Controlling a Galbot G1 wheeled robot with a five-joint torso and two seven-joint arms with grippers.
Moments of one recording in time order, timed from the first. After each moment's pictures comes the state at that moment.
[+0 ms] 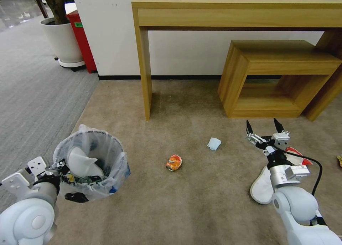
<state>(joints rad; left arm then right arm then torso) 1.47 -1.32 -0.88 -2.30 -0.90 0.68 -0.59 -1.35 1.17 0.65 1.93 0.31 0.16 0.01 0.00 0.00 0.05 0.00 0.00</state>
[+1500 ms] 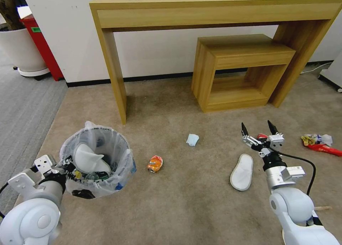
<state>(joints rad) 1.47 -1.32 -0.87 -2.30 -0.90 0.64 -0.56 -1.35 1.17 0.63 1.91 0.34 0.17 -0.01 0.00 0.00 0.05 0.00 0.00</state>
